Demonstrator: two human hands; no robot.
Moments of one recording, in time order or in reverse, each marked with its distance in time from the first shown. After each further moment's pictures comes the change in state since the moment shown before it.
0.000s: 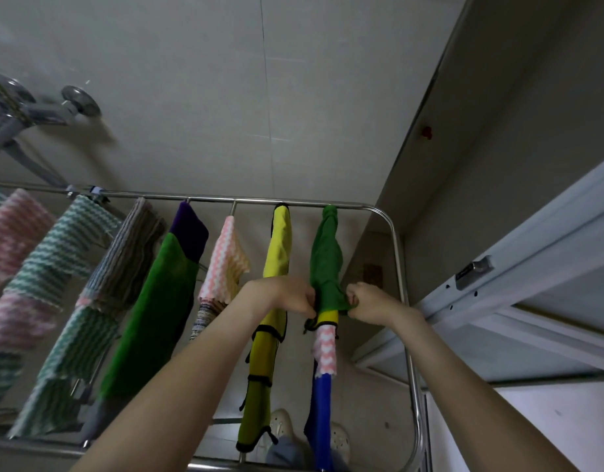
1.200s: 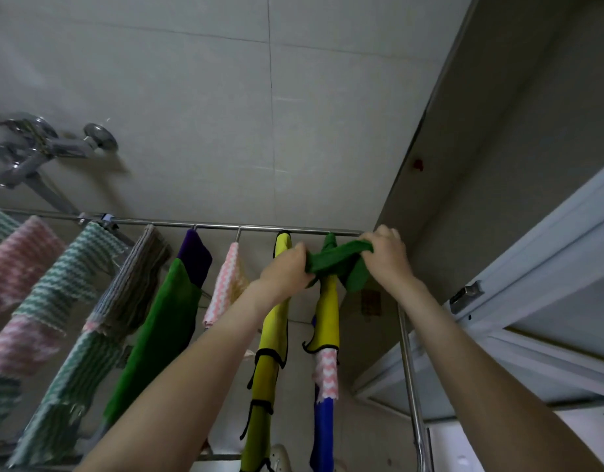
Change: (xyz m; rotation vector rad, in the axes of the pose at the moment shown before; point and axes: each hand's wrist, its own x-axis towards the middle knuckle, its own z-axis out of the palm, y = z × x) left_hand -0.019 0.005 -0.046 -0.233 0.694 -0.071; right_hand -0.012 -0.042 -0.098 0.000 0.729 -0.027
